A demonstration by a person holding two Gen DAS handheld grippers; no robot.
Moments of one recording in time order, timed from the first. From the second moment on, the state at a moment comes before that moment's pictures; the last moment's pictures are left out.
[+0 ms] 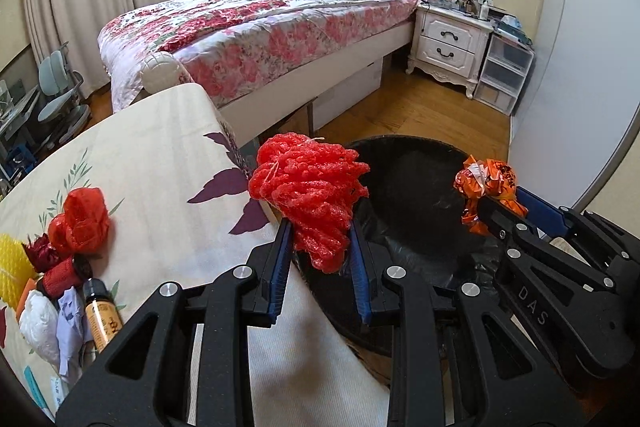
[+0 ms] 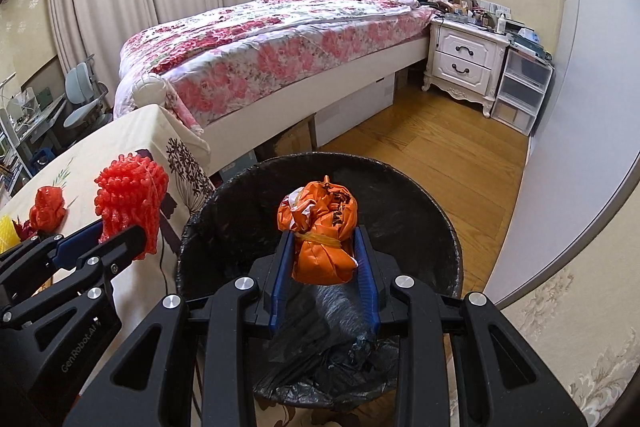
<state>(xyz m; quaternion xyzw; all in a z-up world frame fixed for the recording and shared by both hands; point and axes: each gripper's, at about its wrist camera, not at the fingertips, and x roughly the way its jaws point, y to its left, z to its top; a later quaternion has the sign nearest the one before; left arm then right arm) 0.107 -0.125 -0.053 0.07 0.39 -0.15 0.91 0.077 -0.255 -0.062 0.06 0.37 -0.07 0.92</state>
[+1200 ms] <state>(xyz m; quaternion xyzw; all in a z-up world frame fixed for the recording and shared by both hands) 0.057 -0.053 -0.019 0.03 0.38 -0.09 0.92 0.037 -0.238 -0.043 0.08 0.36 -0.07 0.93</state>
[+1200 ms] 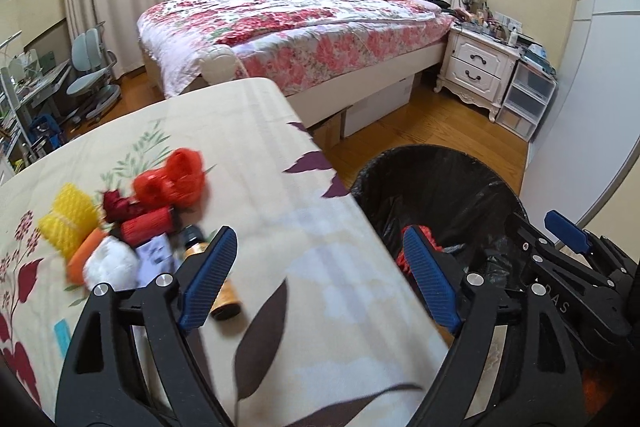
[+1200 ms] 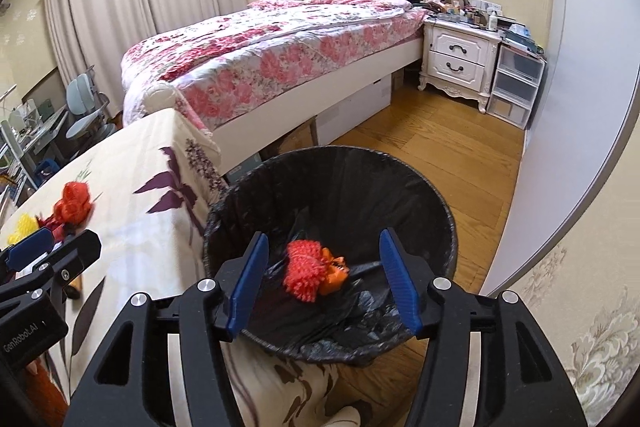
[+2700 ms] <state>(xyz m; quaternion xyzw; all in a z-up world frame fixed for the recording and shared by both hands) -0.046 0.201 -0.047 -0.06 0.41 0.13 0.90 -0.015 0.024 -0.043 -0.06 0.39 0.18 0.90</state>
